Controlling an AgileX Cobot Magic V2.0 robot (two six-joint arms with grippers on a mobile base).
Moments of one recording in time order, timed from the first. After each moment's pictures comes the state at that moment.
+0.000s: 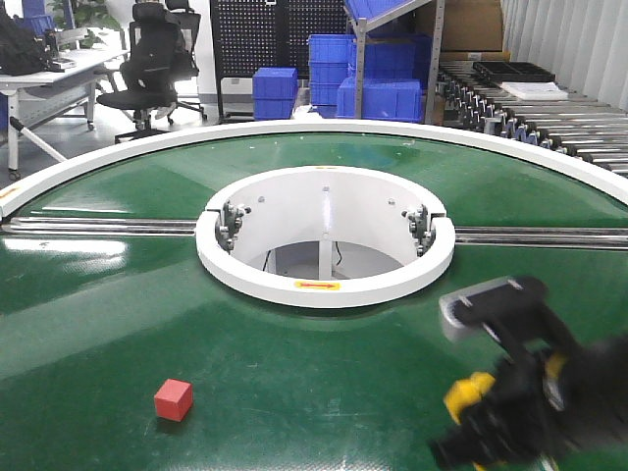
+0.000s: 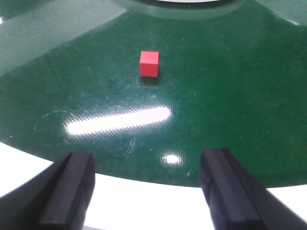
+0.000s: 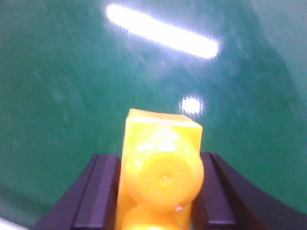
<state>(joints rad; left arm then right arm) -0.16 0.52 -0.59 -0.10 0.70 0.08 0.41 1.28 -1.00 -0.12 0.77 0.08</state>
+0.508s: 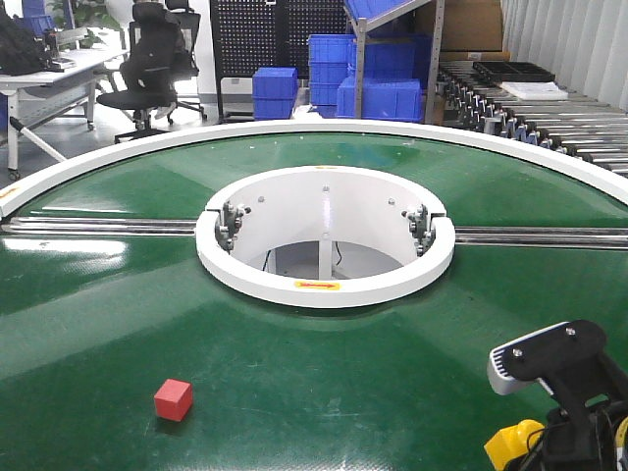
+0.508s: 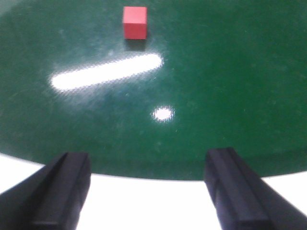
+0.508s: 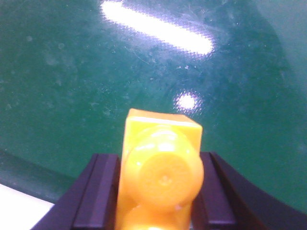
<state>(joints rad) -0.16 0.91 -0.72 -0.19 0.71 0.22 0.41 1.15 -0.88 -0.13 0.78 0.08</state>
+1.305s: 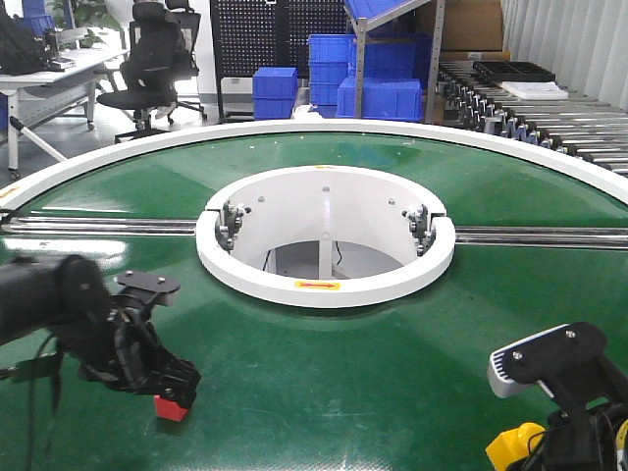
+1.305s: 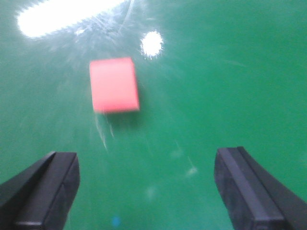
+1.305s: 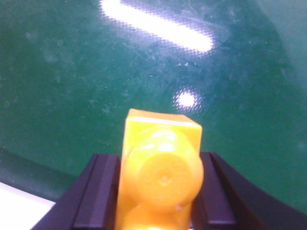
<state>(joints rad) -0.21 1.97 -1.55 -0.13 0.85 0.21 0.41 1.15 -0.88 -0.14 0.79 0.08</state>
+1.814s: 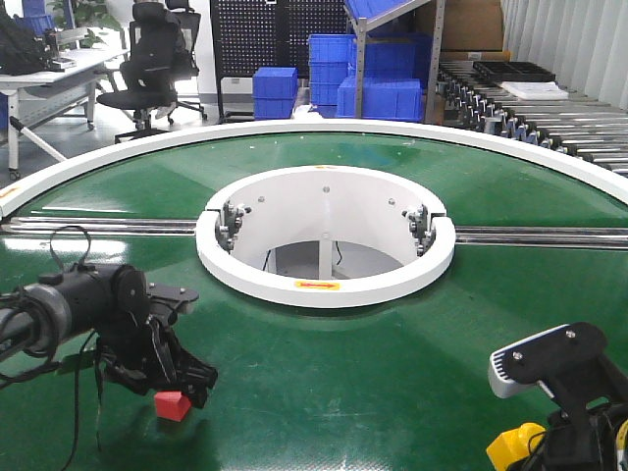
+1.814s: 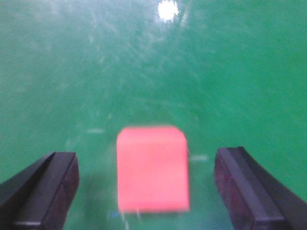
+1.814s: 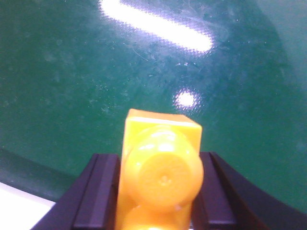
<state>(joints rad) -0.21 2.21 -1.78 -0.09 0.90 0.13 0.41 1.15 -0.88 -0.14 0.79 0.08</state>
